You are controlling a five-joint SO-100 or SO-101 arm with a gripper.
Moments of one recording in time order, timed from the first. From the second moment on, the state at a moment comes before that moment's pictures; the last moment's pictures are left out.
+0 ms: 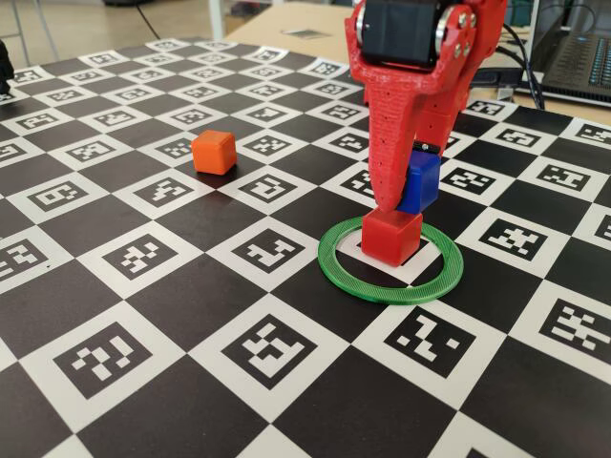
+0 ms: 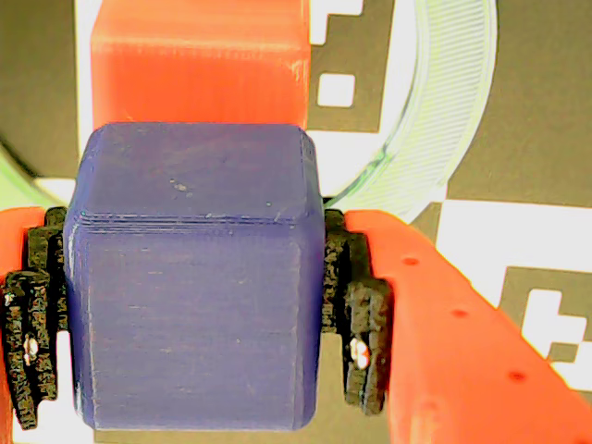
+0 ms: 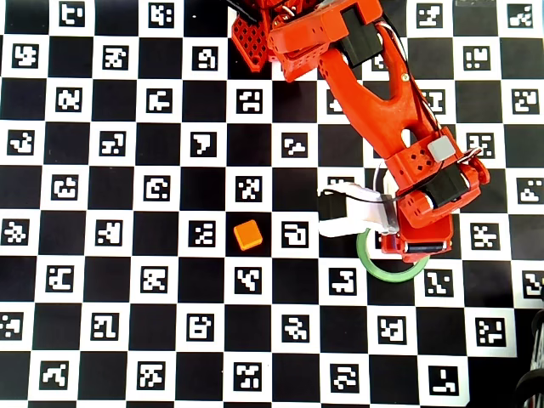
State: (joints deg) arm -28.5 64.7 70.1 78.3 25.8
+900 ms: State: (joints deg) arm -27.7 64.7 71.7 76.2 25.8
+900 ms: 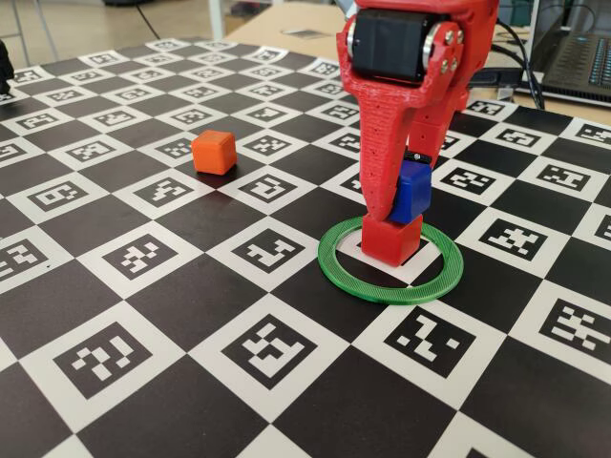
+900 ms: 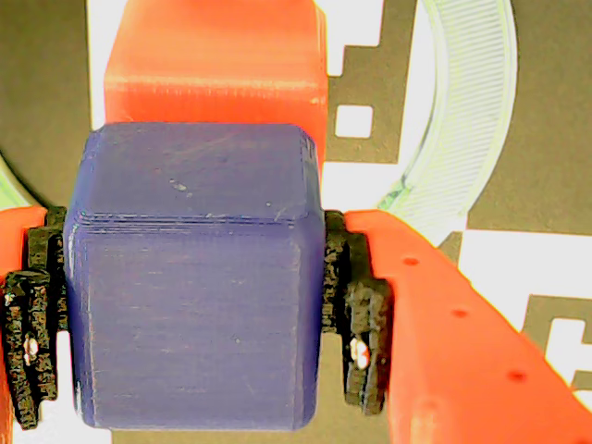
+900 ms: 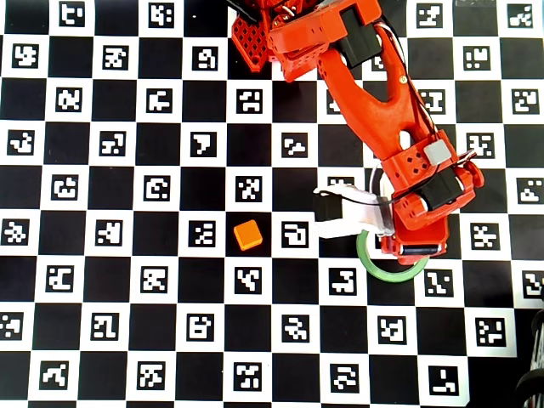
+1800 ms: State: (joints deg) arm -27.7 64.8 73.9 74.7 26.2
